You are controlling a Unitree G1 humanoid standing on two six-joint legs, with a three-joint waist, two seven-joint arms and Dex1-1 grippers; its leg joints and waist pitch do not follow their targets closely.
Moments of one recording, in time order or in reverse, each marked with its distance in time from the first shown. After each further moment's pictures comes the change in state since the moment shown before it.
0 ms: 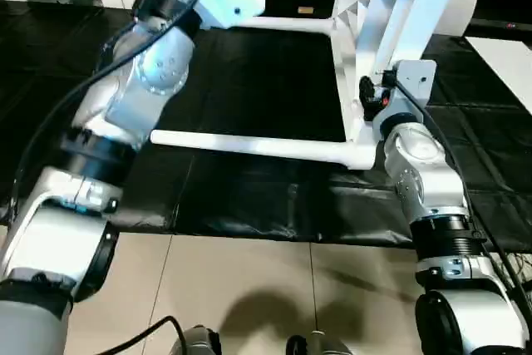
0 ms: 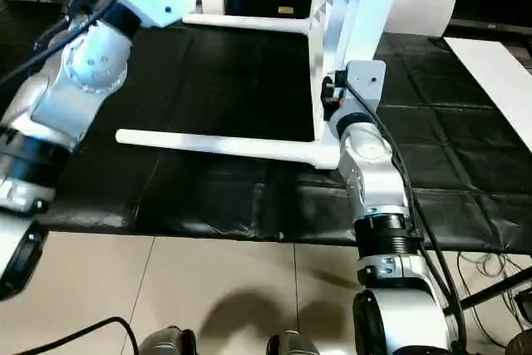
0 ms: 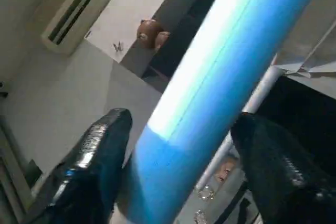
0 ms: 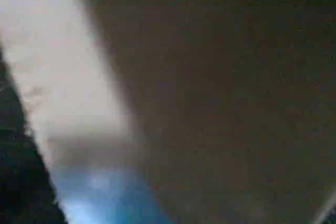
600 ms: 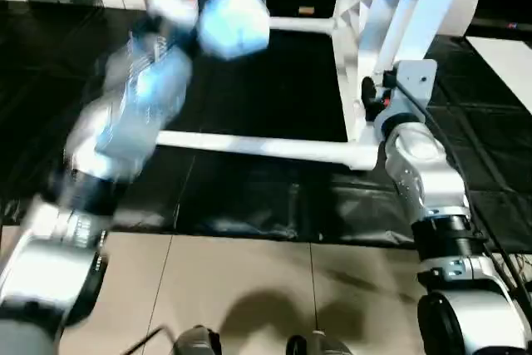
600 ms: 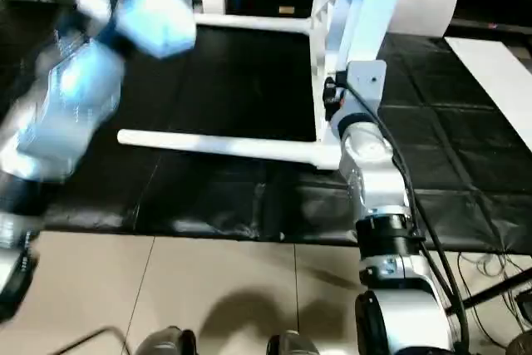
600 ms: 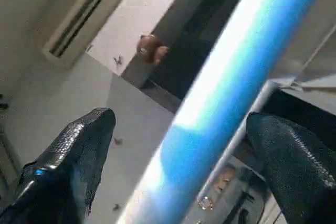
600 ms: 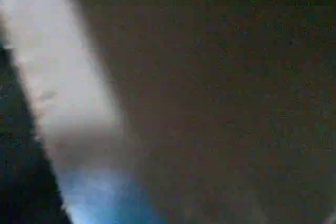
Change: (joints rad) left arm 0.113 0.014 -0.005 -0.258 -0.005 0.119 -0.073; right arm 0.000 0.004 -0.004 0.001 0.010 0.001 -0.022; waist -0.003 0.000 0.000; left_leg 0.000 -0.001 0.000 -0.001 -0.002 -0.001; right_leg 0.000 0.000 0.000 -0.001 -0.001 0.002
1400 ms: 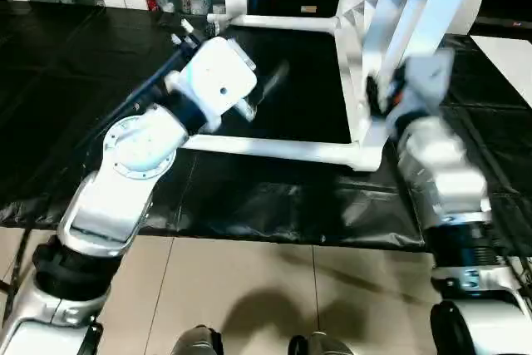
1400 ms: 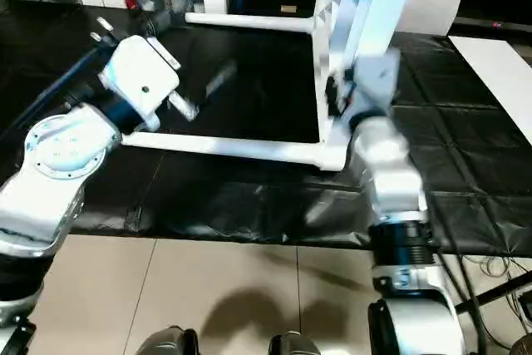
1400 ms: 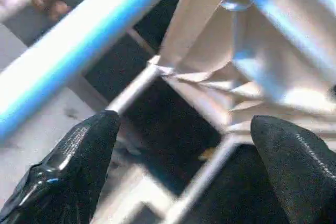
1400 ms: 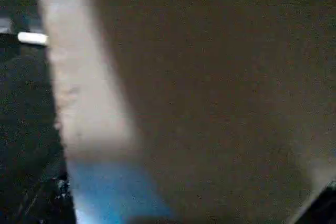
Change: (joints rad) left arm 0.338 0.035 -0.001 -0.483 -0.294 0.268 -0.328; right arm 0.049 -0.054 0.043 -0.113 -0.031 0.085 -0.019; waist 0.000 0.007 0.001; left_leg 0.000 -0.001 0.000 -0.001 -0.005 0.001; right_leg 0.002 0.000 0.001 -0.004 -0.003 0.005
